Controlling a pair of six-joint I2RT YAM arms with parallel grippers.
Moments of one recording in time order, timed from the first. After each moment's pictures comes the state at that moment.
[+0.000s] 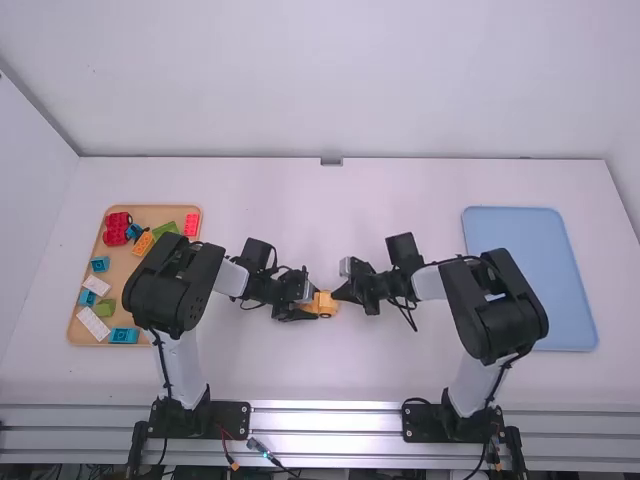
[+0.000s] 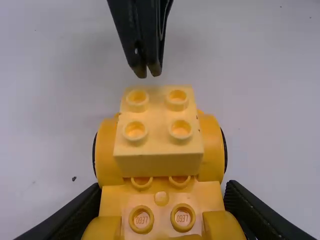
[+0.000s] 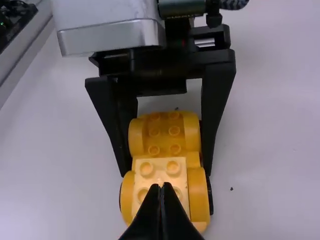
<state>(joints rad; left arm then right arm) -0.24 1.99 0.70 0.09 1.00 1.19 0.32 1.88 0.69 0.09 -1.07 -0.90</state>
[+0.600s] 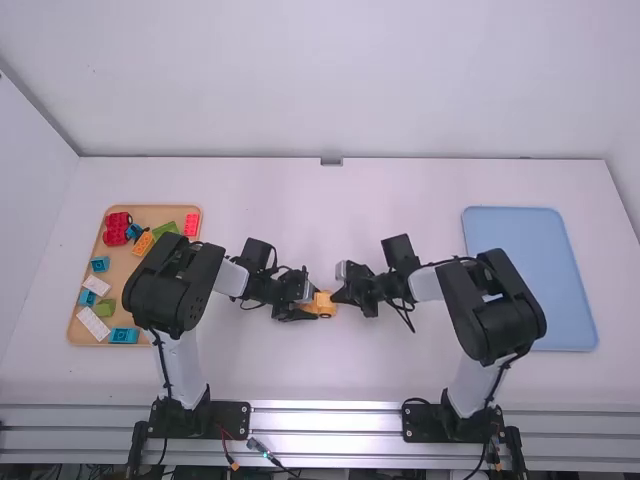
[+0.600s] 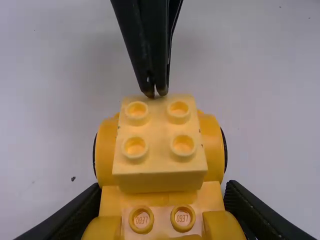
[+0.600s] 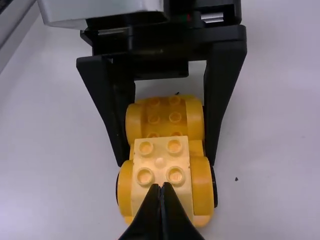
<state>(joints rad) -0.24 1.99 0.70 0.09 1.00 1.19 0.35 1.88 0.69 0.07 -1.01 -0.92</state>
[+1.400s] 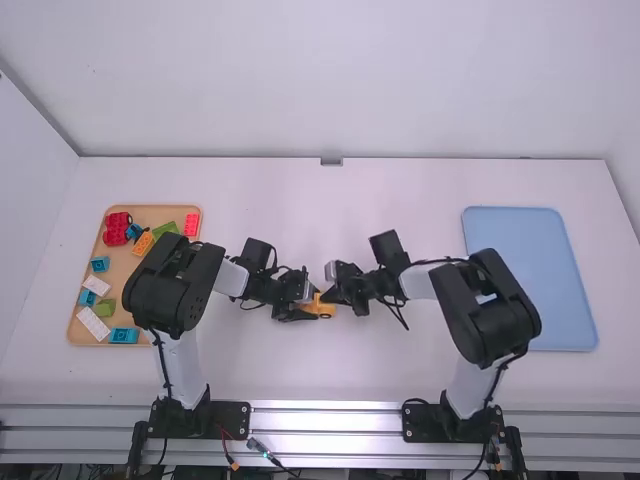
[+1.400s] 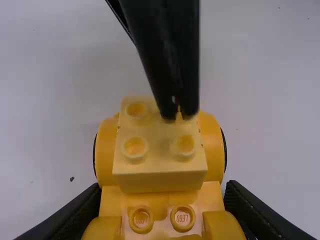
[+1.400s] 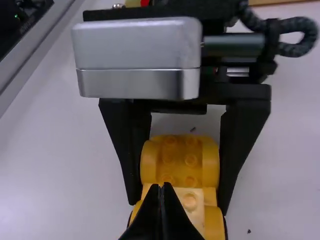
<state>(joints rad) -0.24 1.99 0.70 0.08 1.00 1.19 0.42 1.88 0.74 0.04 -1.04 -0.92</state>
